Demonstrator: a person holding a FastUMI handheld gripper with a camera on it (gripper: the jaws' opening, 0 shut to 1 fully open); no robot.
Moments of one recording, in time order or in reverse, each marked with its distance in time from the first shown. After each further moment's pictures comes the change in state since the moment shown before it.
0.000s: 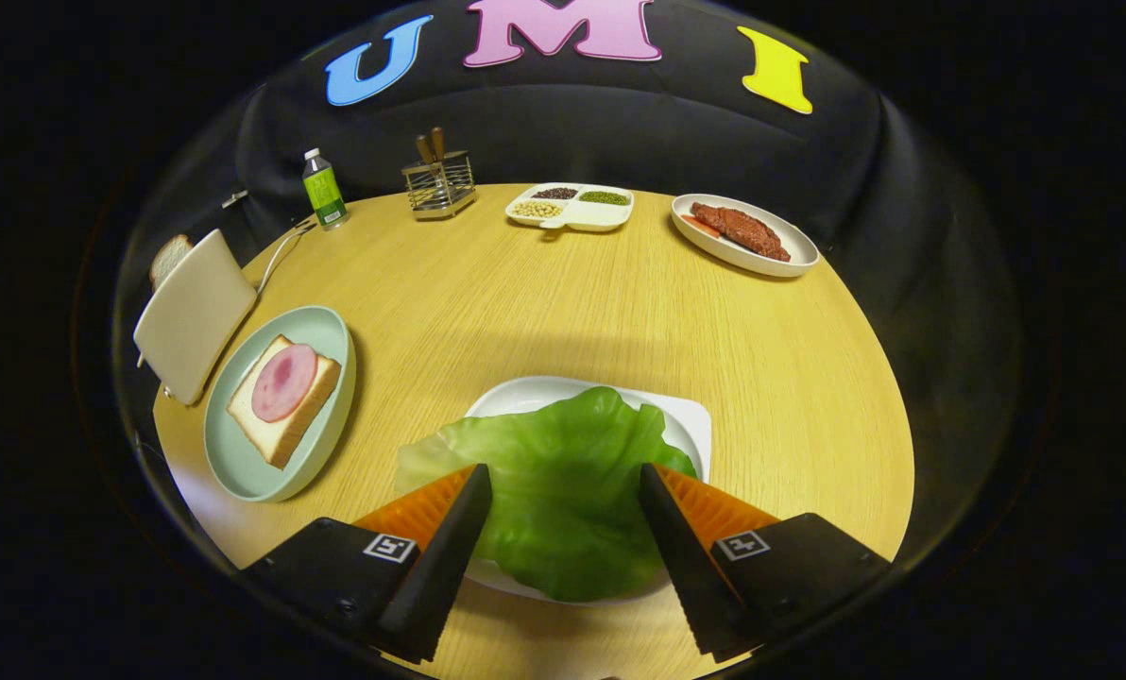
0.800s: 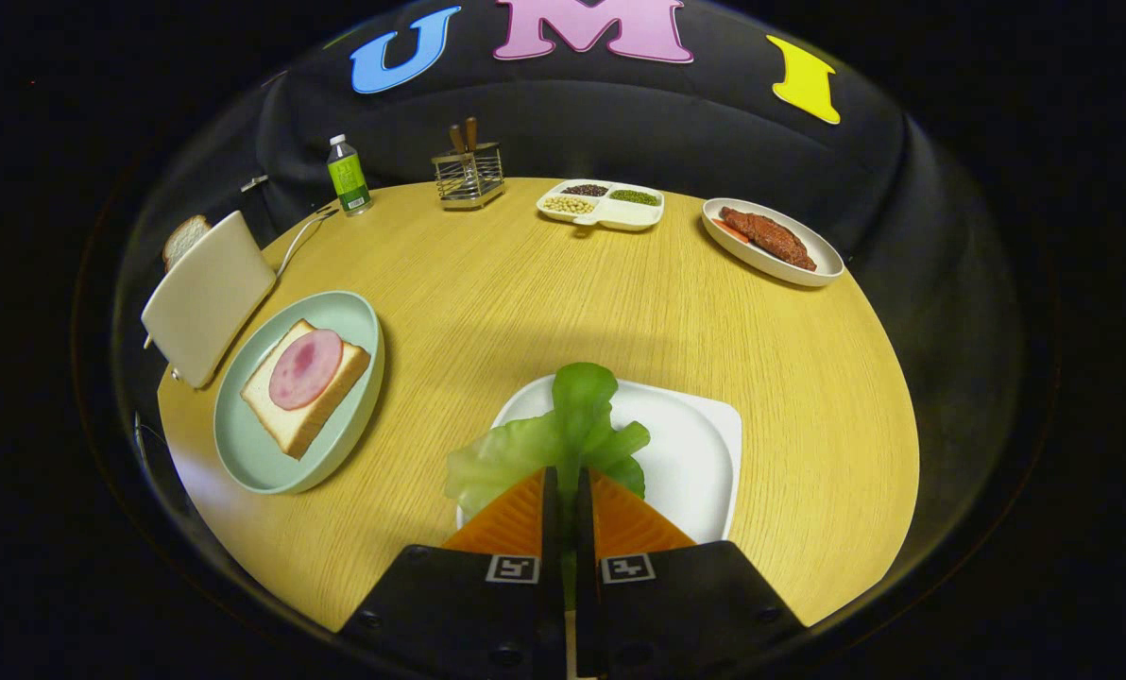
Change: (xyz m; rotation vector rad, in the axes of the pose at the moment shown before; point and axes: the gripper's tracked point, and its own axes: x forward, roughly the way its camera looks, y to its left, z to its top) arm 0.002 0.019 -0.001 -0.036 0.021 0.046
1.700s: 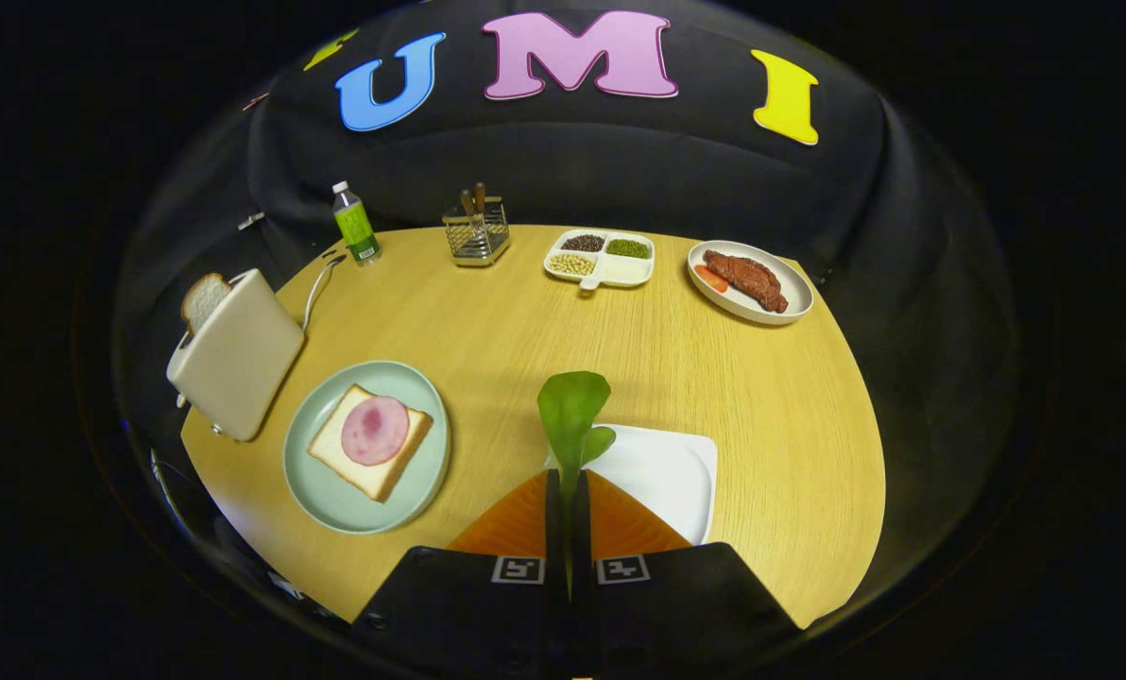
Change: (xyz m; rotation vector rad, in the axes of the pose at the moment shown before) arm -0.078 0.036 0.065 0.070 -0.079 -0.030
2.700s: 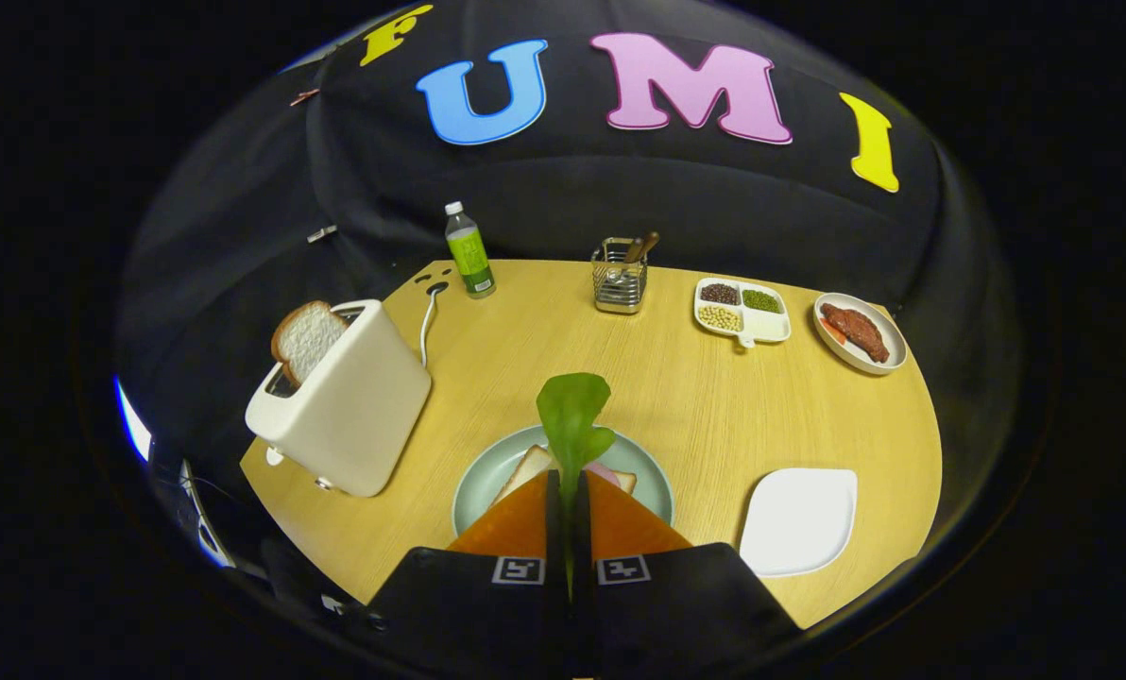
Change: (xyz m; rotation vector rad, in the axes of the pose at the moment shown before) arm 0.005 0.179 0.034 -0.052 -0.038 0.157
